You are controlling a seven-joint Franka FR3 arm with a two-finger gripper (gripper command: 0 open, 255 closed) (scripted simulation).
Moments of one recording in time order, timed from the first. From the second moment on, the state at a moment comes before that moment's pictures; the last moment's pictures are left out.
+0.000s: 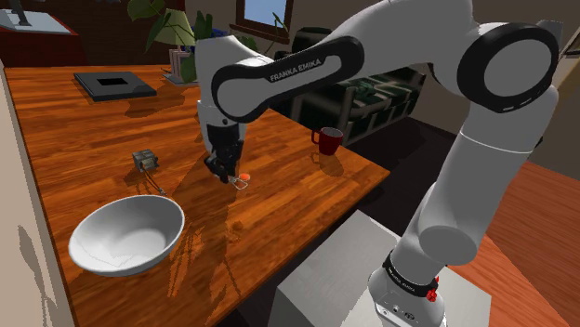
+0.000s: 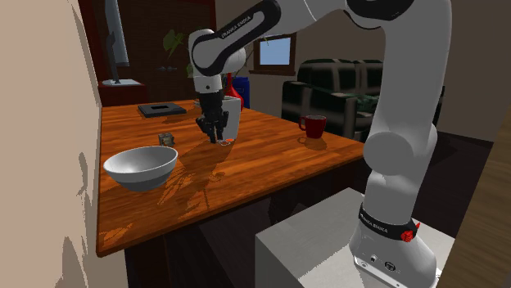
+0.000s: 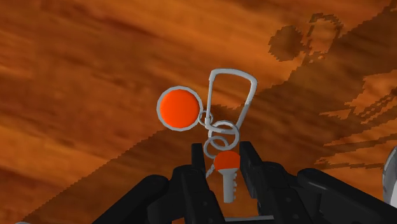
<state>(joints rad) 0.14 0.09 0.36 -1.99 -0.07 1.99 0.19</state>
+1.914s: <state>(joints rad) 0.00 -0.14 0.20 -2.01 -0.03 1.80 -0.13</state>
